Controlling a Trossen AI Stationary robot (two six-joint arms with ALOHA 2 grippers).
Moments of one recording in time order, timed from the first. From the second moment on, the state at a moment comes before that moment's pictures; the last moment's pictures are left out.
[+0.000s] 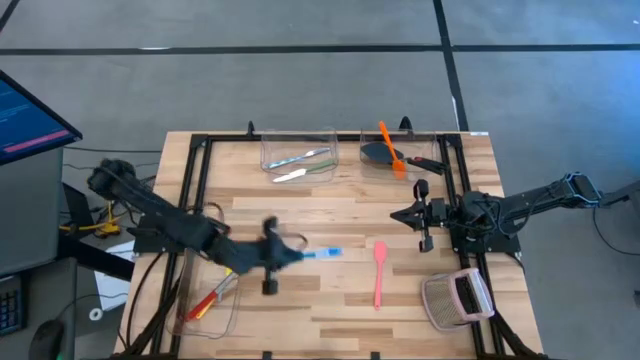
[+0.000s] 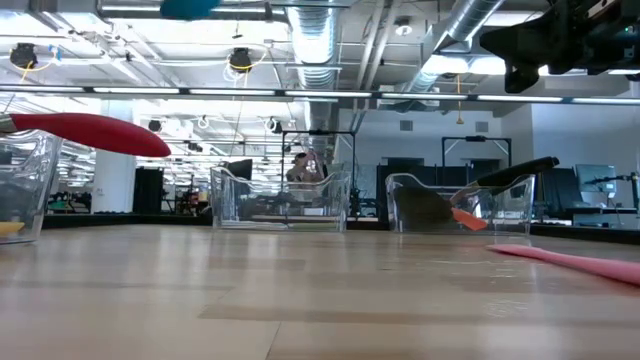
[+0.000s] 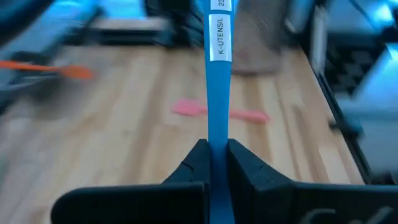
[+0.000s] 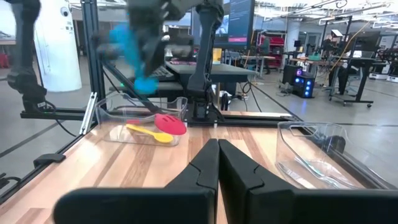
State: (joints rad) left arm -0.52 1.33 1.00 -0.22 -0.55 -0.28; right arm 0.20 0.53 0.16 0.41 0.21 -0.05
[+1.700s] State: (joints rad) left arm -1.19 1.10 0.58 -0.96 -0.75 -1.91; right arm 0.25 0.53 0.16 0.38 0.21 0.04
